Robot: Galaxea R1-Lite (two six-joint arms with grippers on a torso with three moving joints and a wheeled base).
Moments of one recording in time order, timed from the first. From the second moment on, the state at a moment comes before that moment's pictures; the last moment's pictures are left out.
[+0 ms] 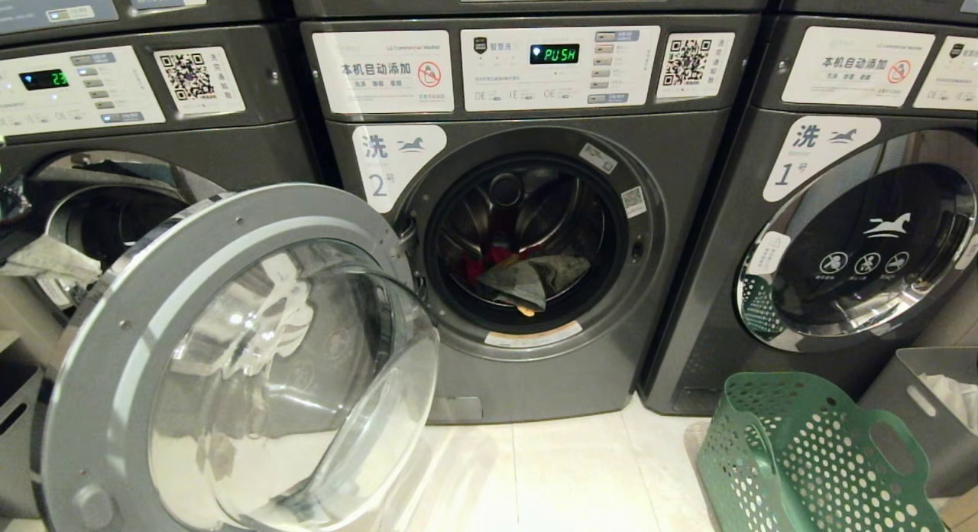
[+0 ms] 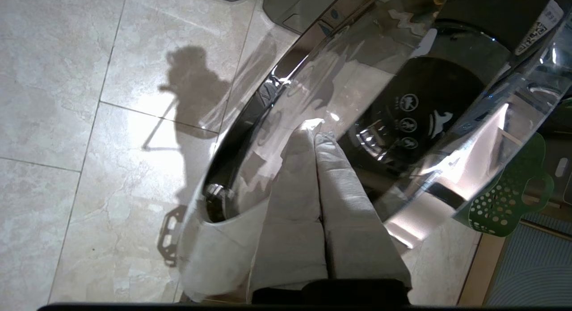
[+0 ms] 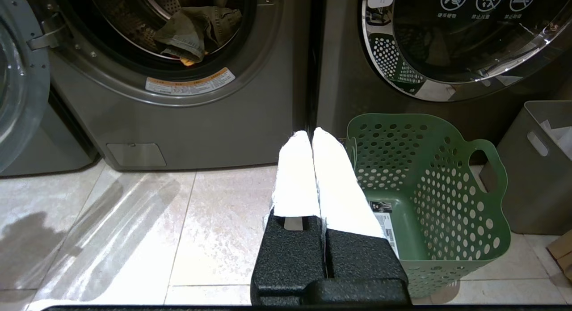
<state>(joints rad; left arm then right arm) 0.31 1.65 -1.83 1.06 -0.33 -0.14 0.01 0.00 0.00 0.00 -0.01 0.01</state>
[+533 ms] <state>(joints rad) 0.17 1.60 -1.82 1.10 -0.33 -0.14 0.01 0.00 0.00 0.00 -0.01 0.01</state>
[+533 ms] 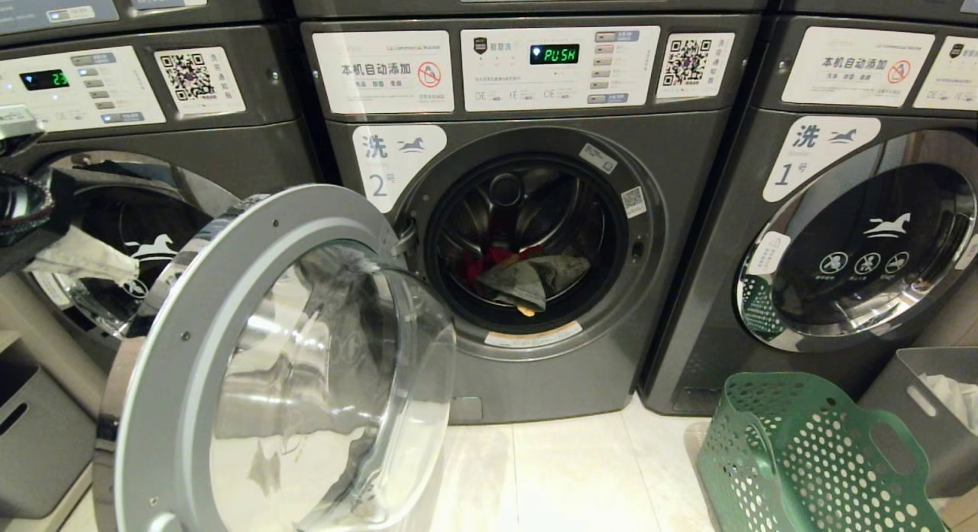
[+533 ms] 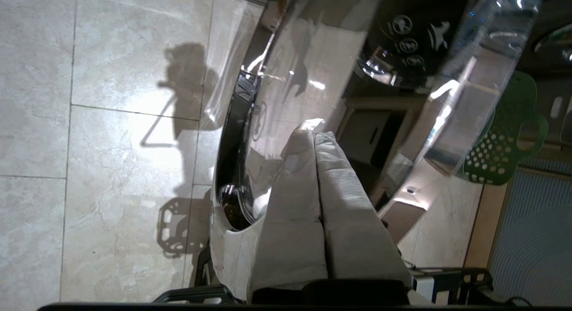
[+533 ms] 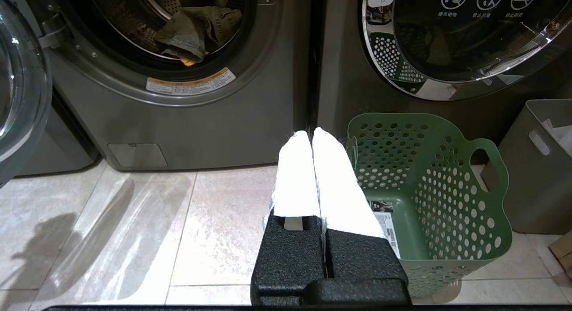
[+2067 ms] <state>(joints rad) -0.57 1.99 -1.89 0.45 -0.18 -0.24 0.01 0.00 0.00 0.00 -0.01 0.02</state>
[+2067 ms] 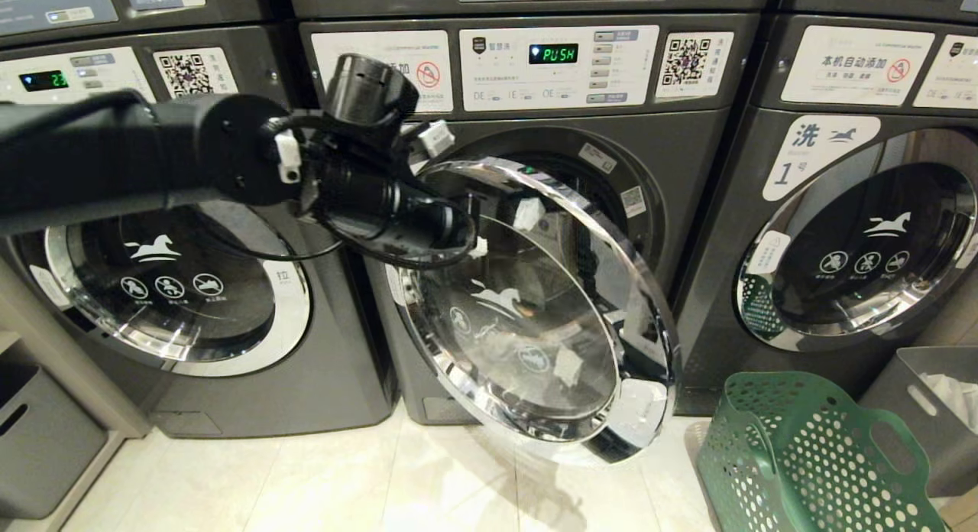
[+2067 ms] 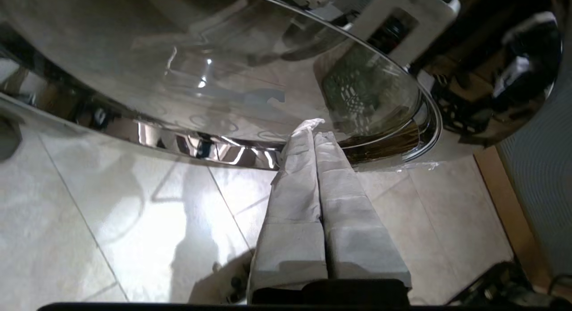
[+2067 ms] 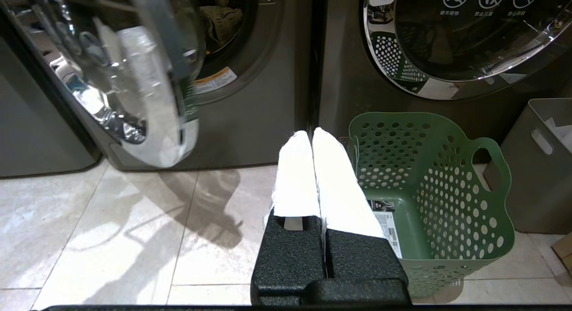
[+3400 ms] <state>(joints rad) -0.44 1.84 -1.89 0.22 0.32 -0.22 0.04 1.31 -0.60 -0.38 0.34 0.14</state>
